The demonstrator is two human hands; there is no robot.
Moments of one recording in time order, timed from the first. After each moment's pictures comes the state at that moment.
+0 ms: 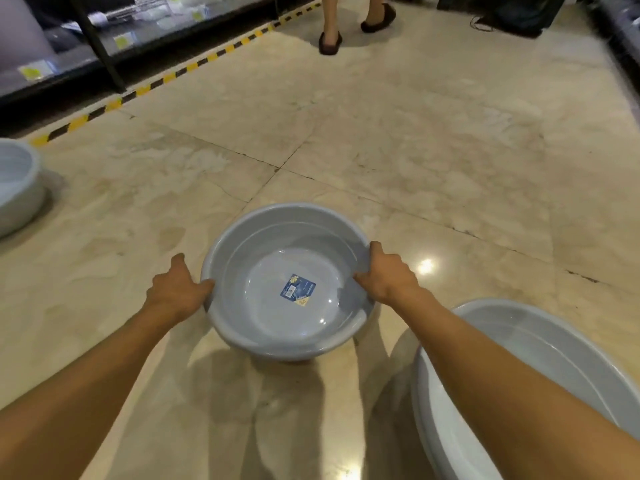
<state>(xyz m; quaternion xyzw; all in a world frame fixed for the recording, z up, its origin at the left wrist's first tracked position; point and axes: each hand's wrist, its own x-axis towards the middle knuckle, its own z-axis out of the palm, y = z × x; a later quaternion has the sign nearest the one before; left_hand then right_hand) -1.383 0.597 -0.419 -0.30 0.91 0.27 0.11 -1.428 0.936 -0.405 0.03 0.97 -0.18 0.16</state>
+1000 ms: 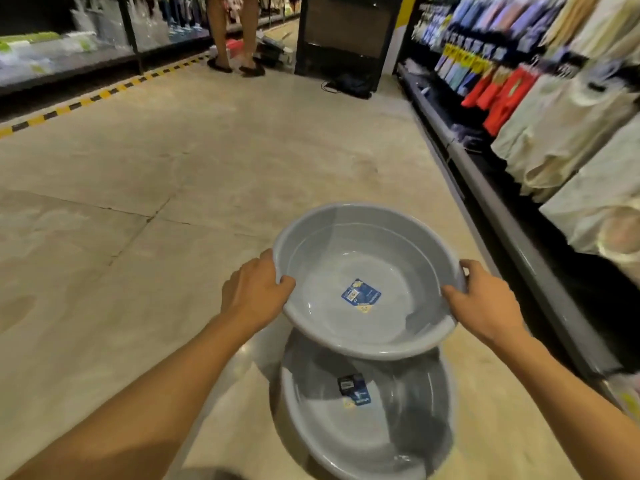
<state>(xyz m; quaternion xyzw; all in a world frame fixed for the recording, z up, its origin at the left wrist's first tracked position) -1.357 0.890 -0.306 0.12 0.94 0.31 0.00 -1.244 1.212 -0.262 0.26 0.95 -0.13 -0.13</state>
